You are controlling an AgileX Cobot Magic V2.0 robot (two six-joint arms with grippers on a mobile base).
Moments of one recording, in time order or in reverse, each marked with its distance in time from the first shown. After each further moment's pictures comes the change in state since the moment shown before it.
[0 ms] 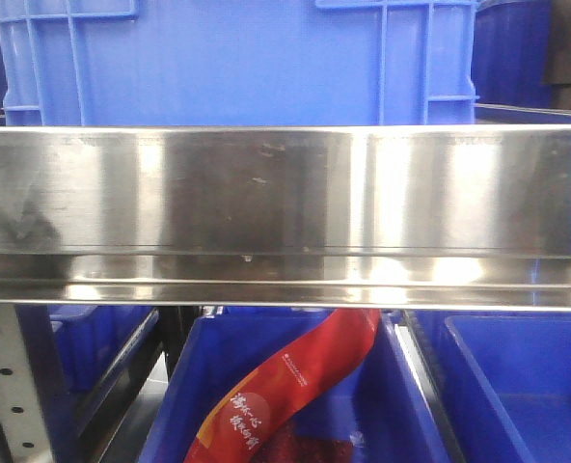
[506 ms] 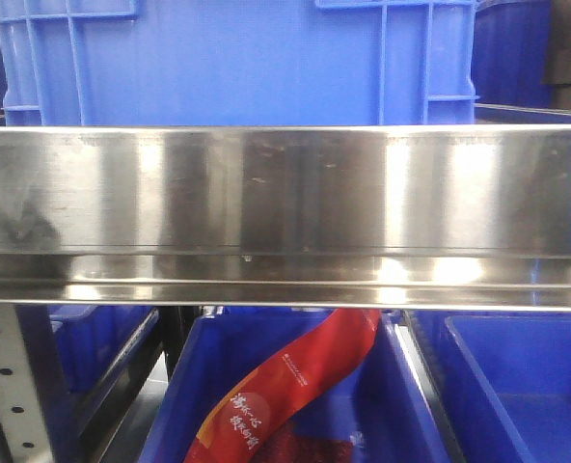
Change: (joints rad) left arm 0.000 0.000 0.000 0.000 0.000 0.000; right arm 0.000 0.000 0.000 0.000 0.000 0.000
